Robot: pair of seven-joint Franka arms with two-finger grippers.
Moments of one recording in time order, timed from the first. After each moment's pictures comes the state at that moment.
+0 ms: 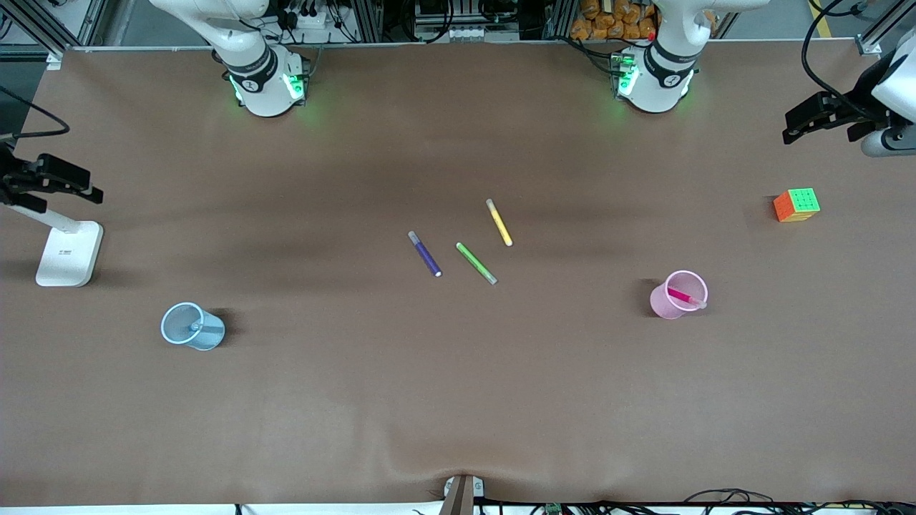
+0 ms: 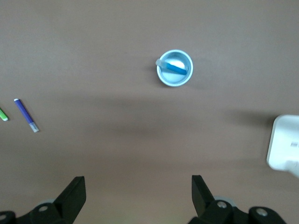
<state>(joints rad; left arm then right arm) -0.10 -0.17 0.06 -1.72 0.05 1.46 -0.05 -0.11 0.02 -0.02 -1.58 0.11 1.52 -0.18</state>
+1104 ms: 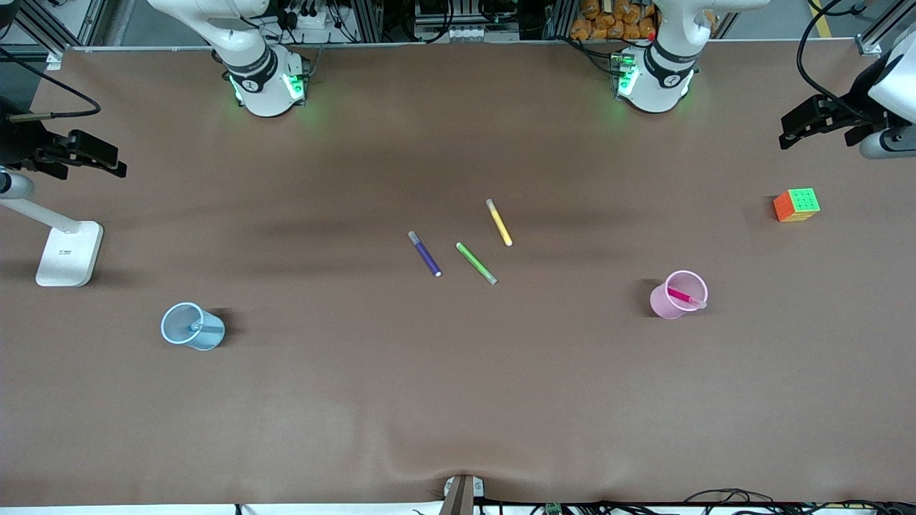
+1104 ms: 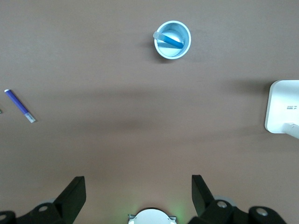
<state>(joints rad) -0.10 -0.15 0.04 -1.69 0.05 1.47 -0.08 -0.06 -0.04 0.01 -1.62 0.04 1.44 -0.05</state>
